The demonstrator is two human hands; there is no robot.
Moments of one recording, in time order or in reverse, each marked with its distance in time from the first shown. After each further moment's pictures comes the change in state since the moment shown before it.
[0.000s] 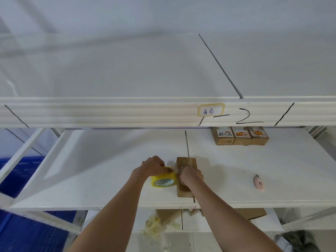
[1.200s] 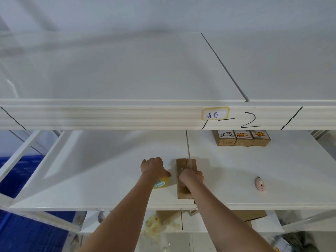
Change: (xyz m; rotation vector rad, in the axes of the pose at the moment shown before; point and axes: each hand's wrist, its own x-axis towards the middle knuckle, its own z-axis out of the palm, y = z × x) left_hand -0.001 0.011 0.012 0.227 0.194 -0.100; right_hand 0.011 -0.011 0.005 0.156 -0.117 0.132
